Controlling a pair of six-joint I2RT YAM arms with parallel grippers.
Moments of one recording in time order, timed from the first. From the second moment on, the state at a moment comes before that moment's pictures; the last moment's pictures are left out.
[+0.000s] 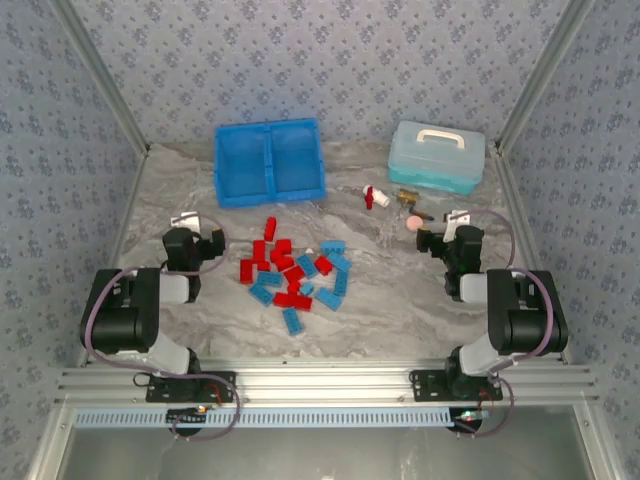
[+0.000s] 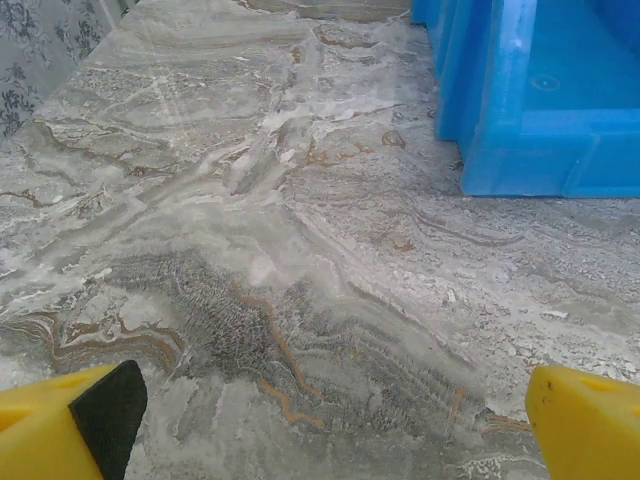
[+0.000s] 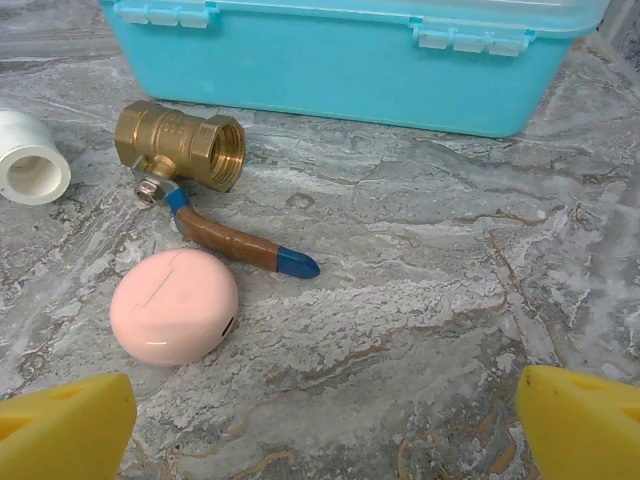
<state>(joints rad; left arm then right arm) 0.00 1.54 0.39 0.70 -0.12 -0.04 -0.04 1.52 0.39 0.68 0.00 -0.01</state>
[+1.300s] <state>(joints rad) -0.28 0.75 0.62 -0.01 -0.05 -0.12 0.44 1.32 1.05 -0.54 -0.05 0.24</state>
